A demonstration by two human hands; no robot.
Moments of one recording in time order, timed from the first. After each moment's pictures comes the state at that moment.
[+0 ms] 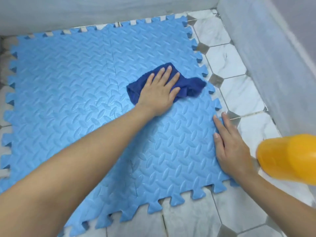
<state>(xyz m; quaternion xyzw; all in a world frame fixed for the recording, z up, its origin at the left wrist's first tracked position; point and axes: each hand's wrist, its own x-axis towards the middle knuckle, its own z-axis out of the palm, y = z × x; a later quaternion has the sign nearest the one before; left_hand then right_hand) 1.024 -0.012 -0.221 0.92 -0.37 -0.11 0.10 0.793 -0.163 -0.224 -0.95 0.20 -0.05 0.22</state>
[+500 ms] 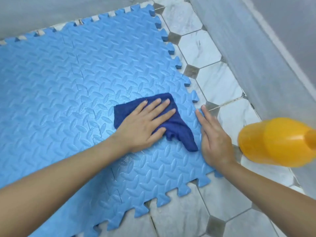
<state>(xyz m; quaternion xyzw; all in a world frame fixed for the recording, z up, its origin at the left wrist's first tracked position) 0.959 0.016 -0.223 0.81 -0.57 -0.11 0.05 0.788 -0.172 -0.236 -0.94 0.20 -0.10 0.28</state>
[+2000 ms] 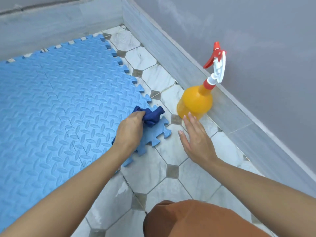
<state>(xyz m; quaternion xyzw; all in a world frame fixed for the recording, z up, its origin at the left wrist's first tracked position) 0.824 -0.011 -0.162 0.87 -0.40 -0.12 0.26 0.632 -0.147 -0.169 -0.93 0.31 -0.08 0.16</state>
